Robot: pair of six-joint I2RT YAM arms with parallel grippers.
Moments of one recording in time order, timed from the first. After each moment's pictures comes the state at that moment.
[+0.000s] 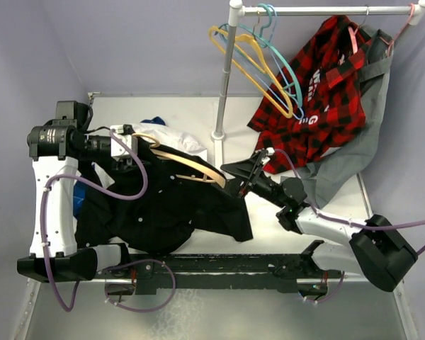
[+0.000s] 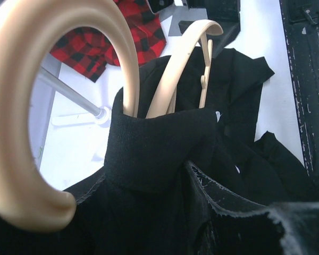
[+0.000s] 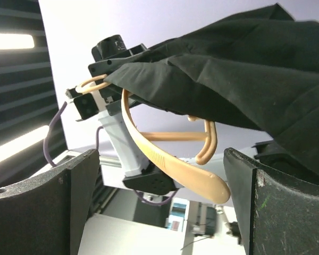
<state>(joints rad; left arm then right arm) 0.06 1.25 1.66 -1.54 1.19 1.50 0.68 1.19 0.35 1.11 -0.39 1.79</state>
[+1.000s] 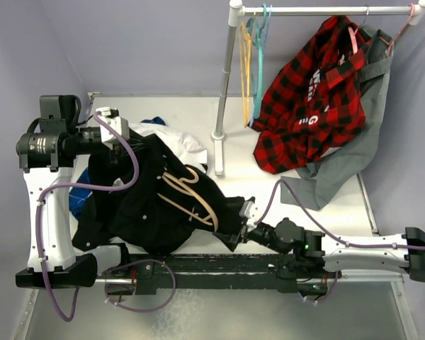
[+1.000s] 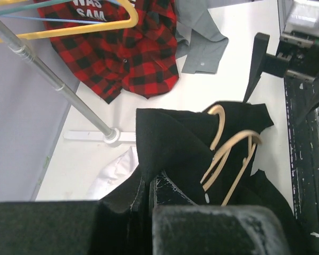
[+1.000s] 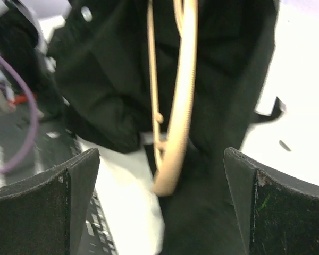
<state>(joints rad) 0.06 1.21 1.74 -1.32 1.26 1.09 1.36 0.72 0.26 0.45 0.29 0.01</state>
